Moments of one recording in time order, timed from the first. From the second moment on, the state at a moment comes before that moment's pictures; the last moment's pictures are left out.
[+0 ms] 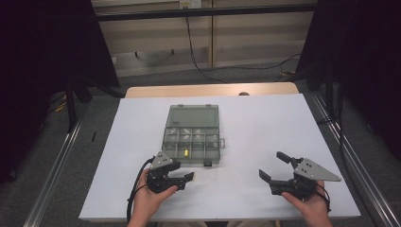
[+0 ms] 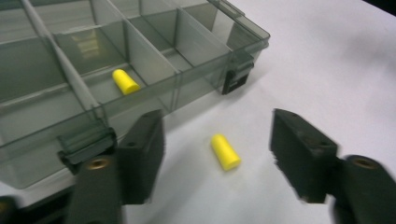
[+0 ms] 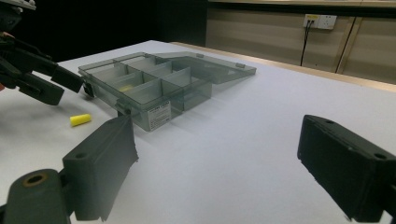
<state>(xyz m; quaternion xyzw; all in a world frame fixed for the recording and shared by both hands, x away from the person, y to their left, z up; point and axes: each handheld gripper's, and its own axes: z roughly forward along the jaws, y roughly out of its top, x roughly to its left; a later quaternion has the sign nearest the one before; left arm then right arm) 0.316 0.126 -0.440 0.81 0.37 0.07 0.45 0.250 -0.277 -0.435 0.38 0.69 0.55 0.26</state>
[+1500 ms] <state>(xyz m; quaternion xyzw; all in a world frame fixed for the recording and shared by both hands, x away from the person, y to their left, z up) 0.314 0.106 -0.449 0.84 0.36 0.04 0.40 0.250 -0.277 -0.433 0.37 0.70 0.56 0.26</state>
